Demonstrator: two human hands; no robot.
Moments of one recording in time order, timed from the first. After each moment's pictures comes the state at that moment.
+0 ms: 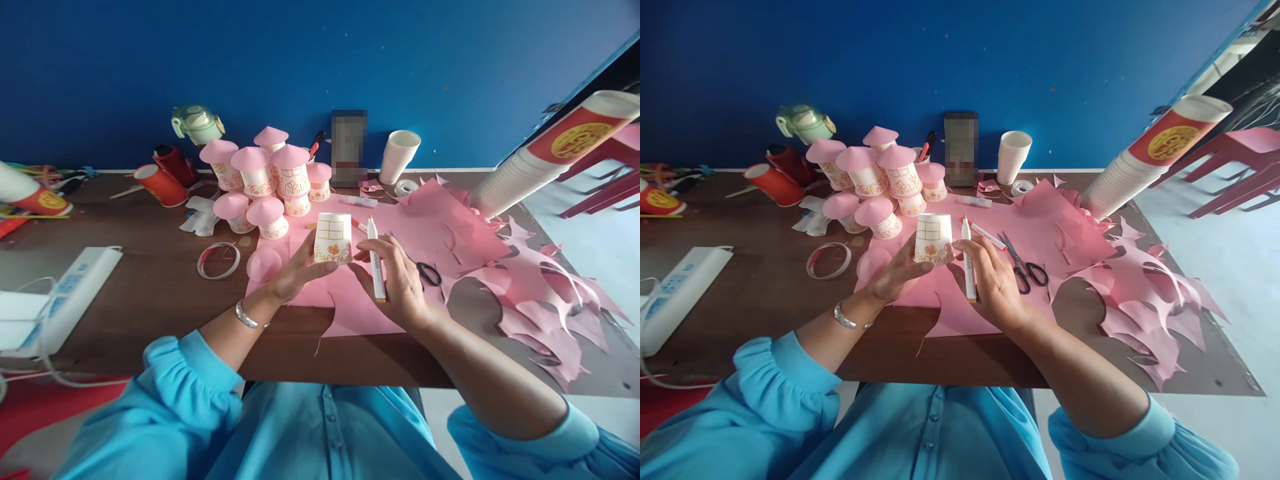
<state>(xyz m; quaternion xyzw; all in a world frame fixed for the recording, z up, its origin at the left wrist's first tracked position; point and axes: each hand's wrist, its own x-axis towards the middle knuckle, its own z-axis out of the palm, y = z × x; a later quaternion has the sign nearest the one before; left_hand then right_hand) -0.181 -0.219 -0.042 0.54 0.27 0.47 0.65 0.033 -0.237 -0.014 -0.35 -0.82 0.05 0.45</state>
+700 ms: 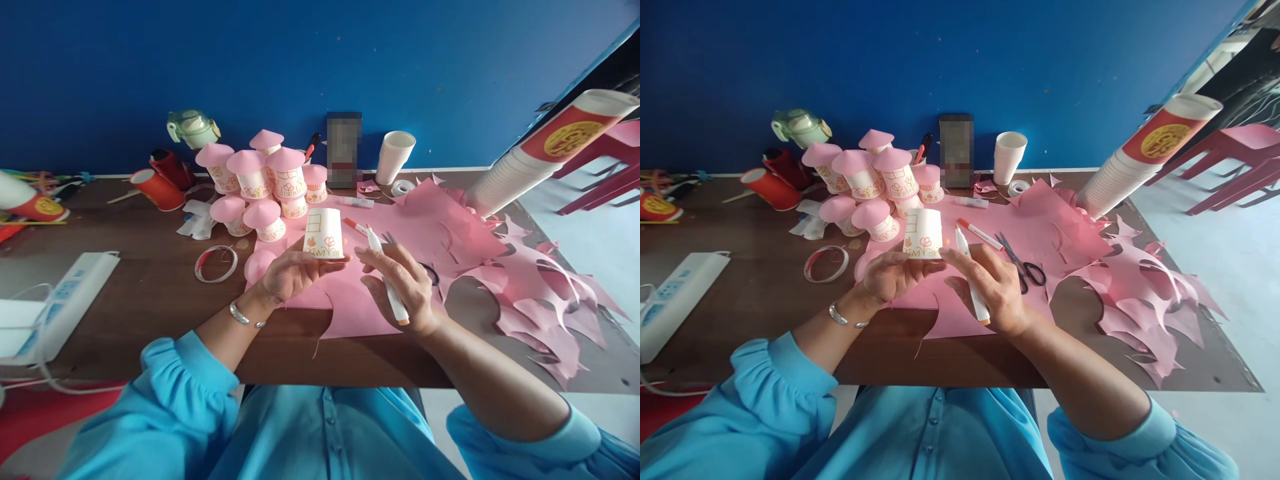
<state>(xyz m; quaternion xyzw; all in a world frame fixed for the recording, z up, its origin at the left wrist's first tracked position) -0.183 -0.222 -0.024 0.35 0.21 0.48 0.78 0.041 -0.242 -0.002 -0.28 -0.83 0.01 0.49</state>
